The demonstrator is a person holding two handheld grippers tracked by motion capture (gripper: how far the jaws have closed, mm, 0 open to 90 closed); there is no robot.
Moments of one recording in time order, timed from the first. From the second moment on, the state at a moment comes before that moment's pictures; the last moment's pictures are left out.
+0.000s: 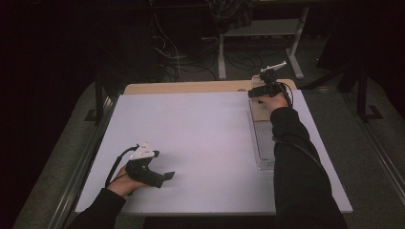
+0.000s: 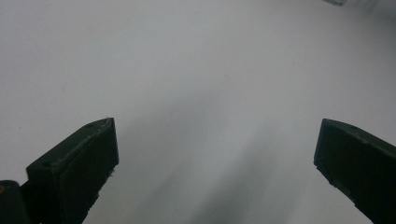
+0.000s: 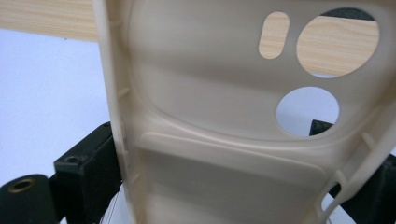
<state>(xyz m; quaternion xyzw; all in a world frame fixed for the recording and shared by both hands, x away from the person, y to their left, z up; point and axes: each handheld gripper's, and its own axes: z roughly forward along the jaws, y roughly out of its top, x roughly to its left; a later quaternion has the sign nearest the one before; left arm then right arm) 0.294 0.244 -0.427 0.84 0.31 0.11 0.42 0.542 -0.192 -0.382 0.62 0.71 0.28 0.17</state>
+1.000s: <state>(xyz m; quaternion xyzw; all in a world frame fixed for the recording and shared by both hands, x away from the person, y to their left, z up) 0.294 0.243 -0.427 0.85 0.31 0.11 0.42 0.537 -0.191 -0.375 0.61 0.71 0.30 0.17</state>
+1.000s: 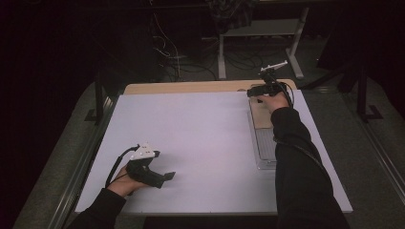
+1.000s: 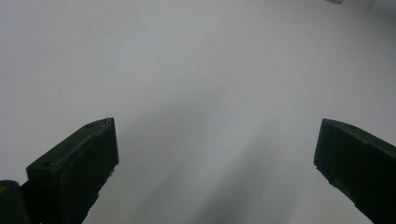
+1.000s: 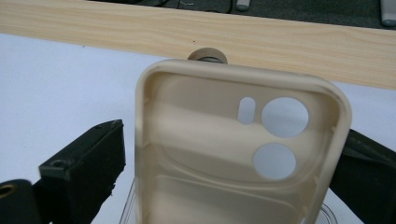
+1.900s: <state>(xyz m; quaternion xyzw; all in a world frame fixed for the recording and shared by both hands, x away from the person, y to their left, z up) 0.295 0.244 -0.427 0.85 0.30 0.10 0.42 0.502 -0.198 -0.338 0.56 0.73 0.35 0.16</state>
